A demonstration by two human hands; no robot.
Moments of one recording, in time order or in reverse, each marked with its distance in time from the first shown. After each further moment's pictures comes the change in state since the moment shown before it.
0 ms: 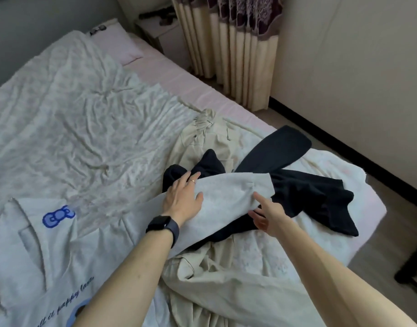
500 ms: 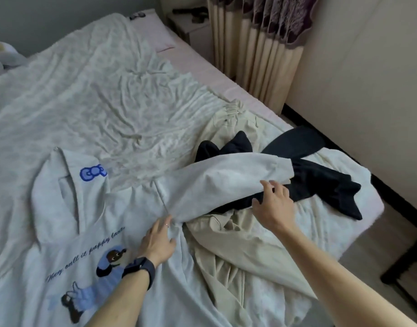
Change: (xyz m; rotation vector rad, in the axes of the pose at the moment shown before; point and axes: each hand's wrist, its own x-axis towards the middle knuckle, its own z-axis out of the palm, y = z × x) left_hand -0.189 -0.170 0.069 -0.126 -0.199 -0.293; right_hand -0.099 0.089 0.037 -1.334 0.372 -0.895
